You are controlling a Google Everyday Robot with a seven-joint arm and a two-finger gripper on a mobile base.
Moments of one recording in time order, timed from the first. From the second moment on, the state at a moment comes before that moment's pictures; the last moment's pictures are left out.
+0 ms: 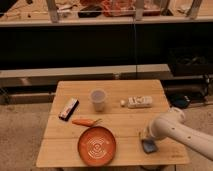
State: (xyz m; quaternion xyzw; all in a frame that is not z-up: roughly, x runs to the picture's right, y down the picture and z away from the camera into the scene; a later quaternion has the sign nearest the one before) arm 0.275 0.279 0.778 -0.16 -0.24 -0.60 0.75
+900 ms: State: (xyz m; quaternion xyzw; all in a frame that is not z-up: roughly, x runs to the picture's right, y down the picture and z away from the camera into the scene) arm 0.287 0.224 0.794 -0.17 -0.20 -0.57 0.78
